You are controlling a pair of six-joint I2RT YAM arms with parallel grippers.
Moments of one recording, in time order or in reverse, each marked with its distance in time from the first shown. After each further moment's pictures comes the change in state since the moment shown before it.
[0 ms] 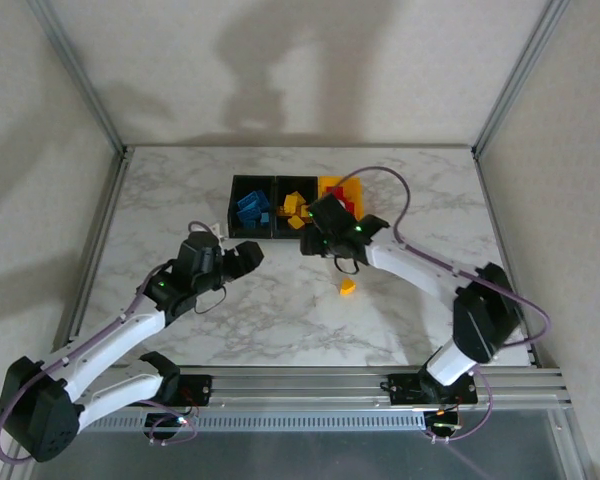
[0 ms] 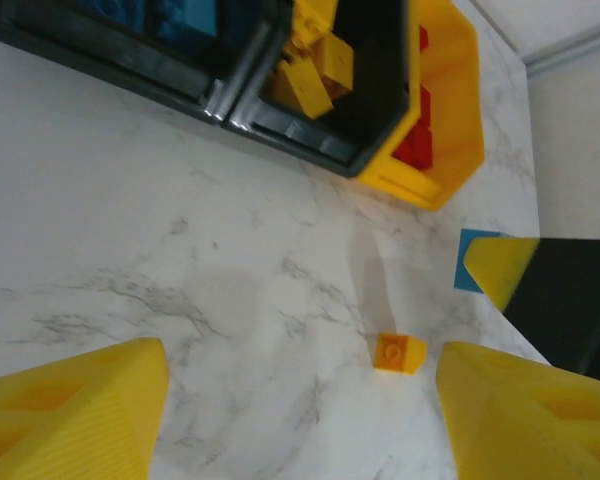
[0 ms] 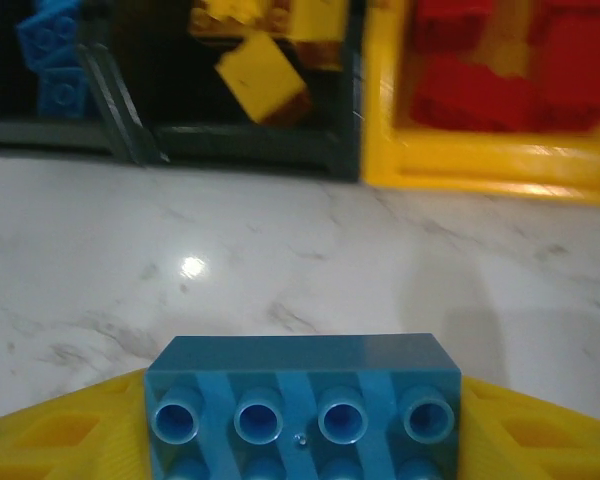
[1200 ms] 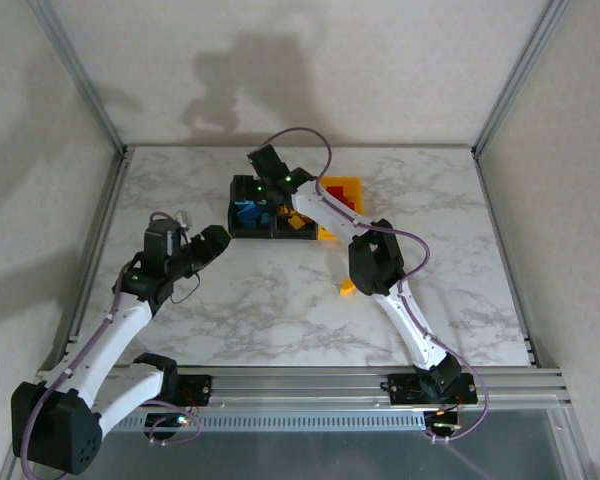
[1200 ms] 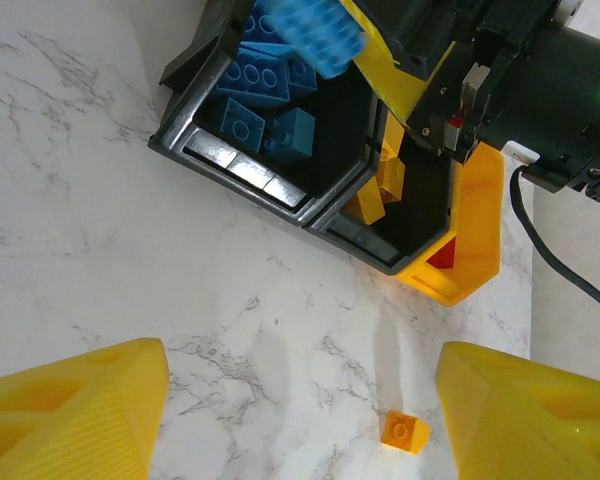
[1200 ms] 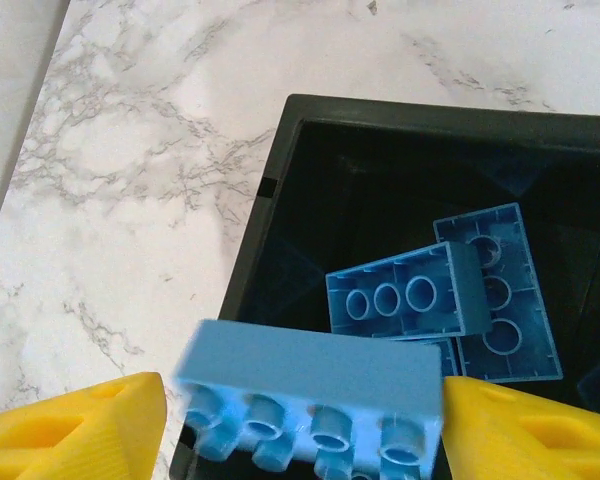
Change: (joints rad) left arm 0.296 -0.035 0.019 -0.061 0.146 0.025; right arm -0.031 0.870 1.085 0.008 -0.240 -0.048
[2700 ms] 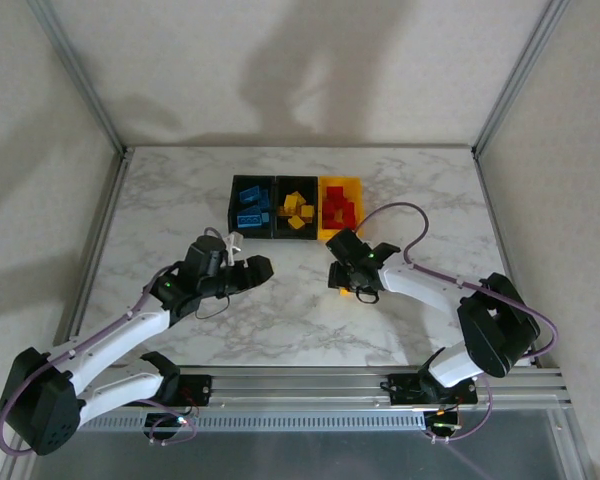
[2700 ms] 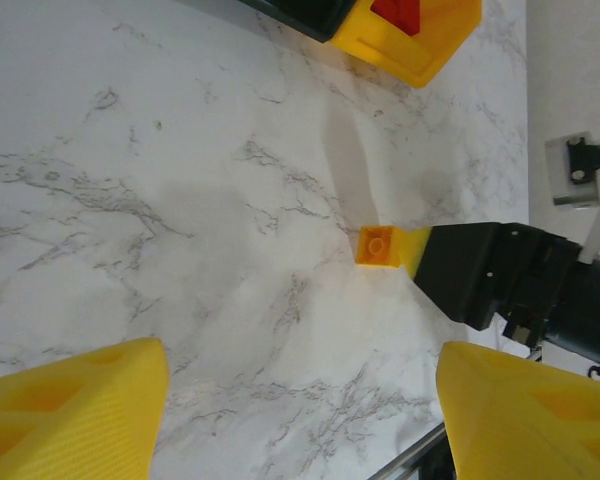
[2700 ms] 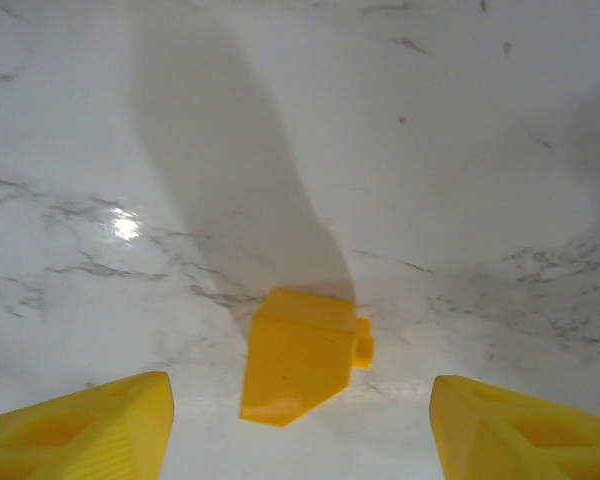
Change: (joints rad) left arm -0.364 0.073 -0.049 0.060 0.039 -0.015; right arm -0.005 -1.020 -1.483 -0.027 0.272 0.225
